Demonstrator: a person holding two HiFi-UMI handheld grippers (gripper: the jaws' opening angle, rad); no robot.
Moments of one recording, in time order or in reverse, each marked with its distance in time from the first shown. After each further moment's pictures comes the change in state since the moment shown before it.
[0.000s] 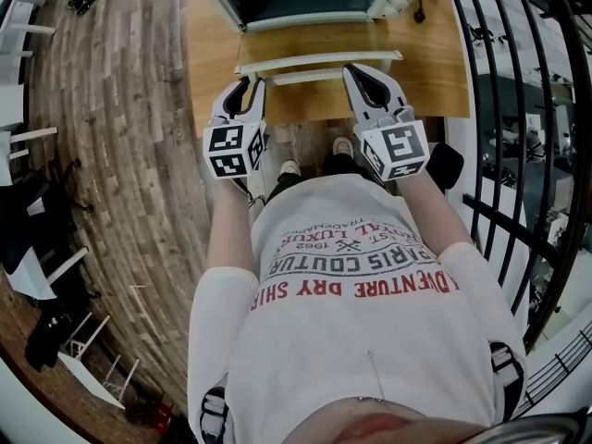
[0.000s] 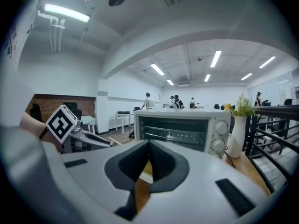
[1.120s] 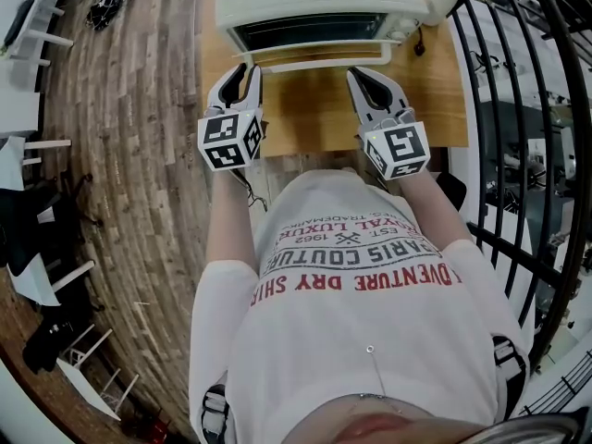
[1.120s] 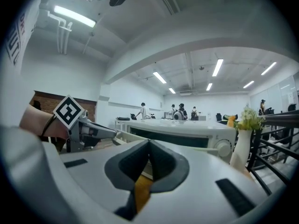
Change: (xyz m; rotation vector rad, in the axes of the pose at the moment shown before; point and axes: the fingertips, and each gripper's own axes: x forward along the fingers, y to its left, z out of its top) left arm 0.024 0.024 0.107 0.032 -0.176 0.060; right arm 0.025 -0.037 0.041 -0.052 -0.108 0.006
